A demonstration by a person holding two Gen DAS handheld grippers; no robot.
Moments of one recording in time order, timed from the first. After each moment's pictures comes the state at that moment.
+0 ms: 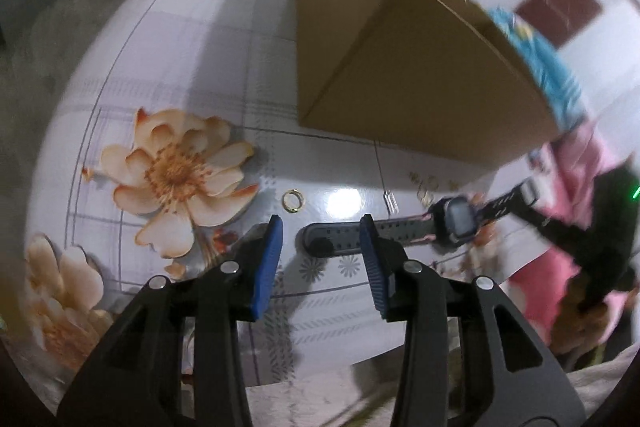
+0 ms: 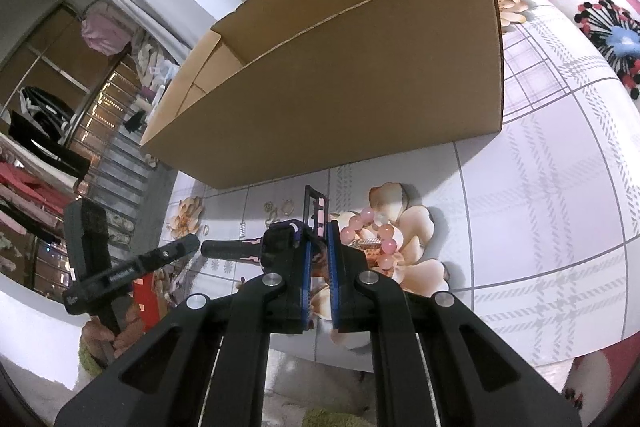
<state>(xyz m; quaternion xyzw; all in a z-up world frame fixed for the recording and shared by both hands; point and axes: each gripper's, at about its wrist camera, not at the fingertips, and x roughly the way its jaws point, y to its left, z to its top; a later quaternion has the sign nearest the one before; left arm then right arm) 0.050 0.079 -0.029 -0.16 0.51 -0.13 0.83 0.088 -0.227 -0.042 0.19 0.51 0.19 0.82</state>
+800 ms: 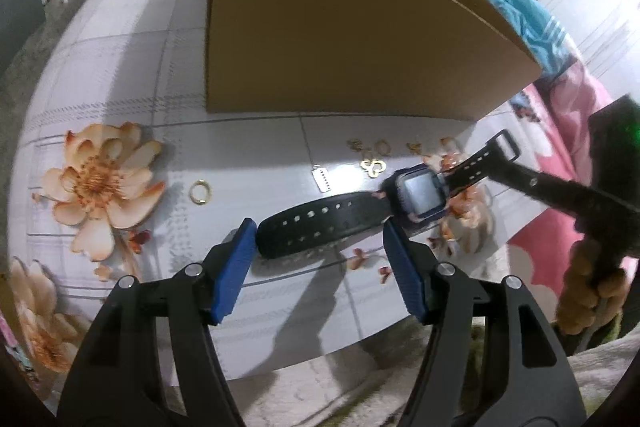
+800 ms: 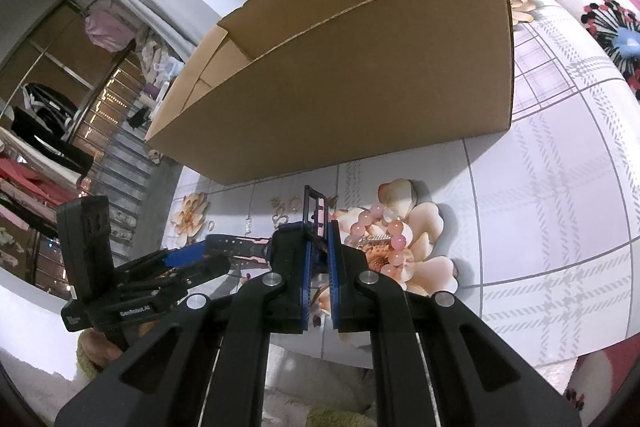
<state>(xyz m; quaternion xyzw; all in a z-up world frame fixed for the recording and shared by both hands) 0.048 0.033 -0.026 -0.11 0.53 -0.18 0.82 0.087 -0.225 -0.043 0.20 0.51 0.20 0.82</state>
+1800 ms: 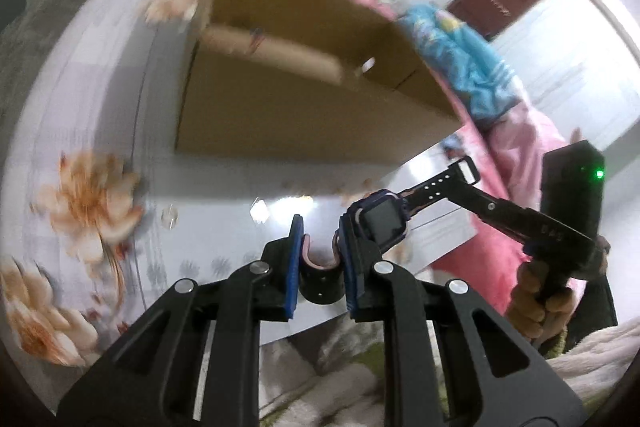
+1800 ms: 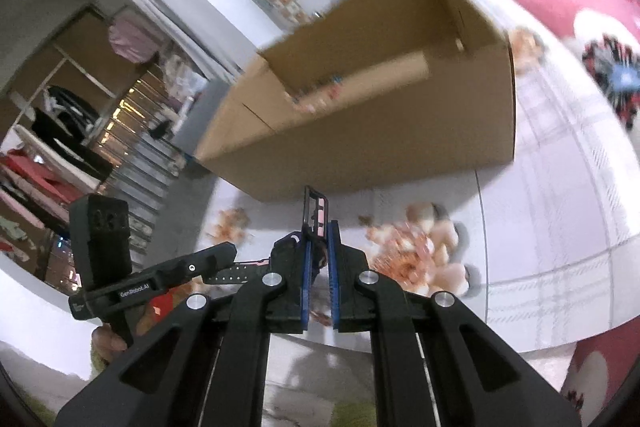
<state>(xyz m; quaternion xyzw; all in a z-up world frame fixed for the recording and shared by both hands) 0.038 0.043 0.039 -0.19 0.46 -0.26 0.83 0.071 -0.234 0.019 0.20 0.44 0.24 0.84</state>
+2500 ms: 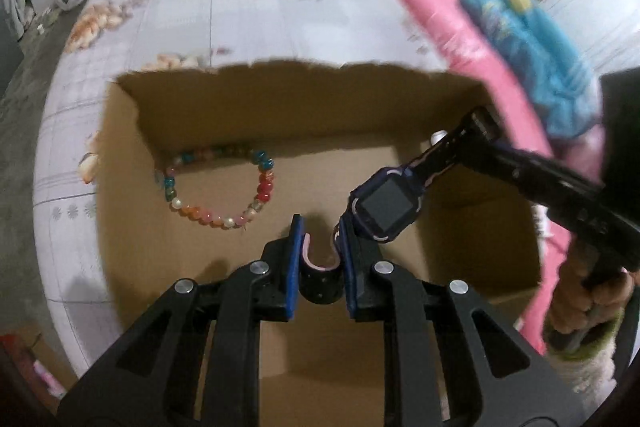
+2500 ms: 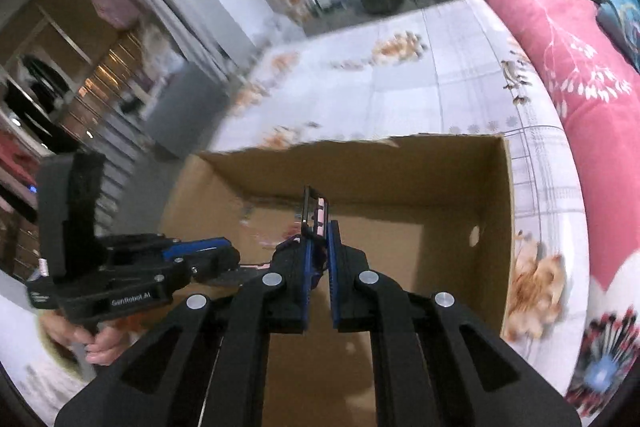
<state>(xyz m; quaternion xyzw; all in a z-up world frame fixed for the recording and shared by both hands) 0.279 -0.015 0.048 -0.07 0.59 -0.17 0.79 0.314 -0.213 0.035 0.09 0.52 0.21 0.82</state>
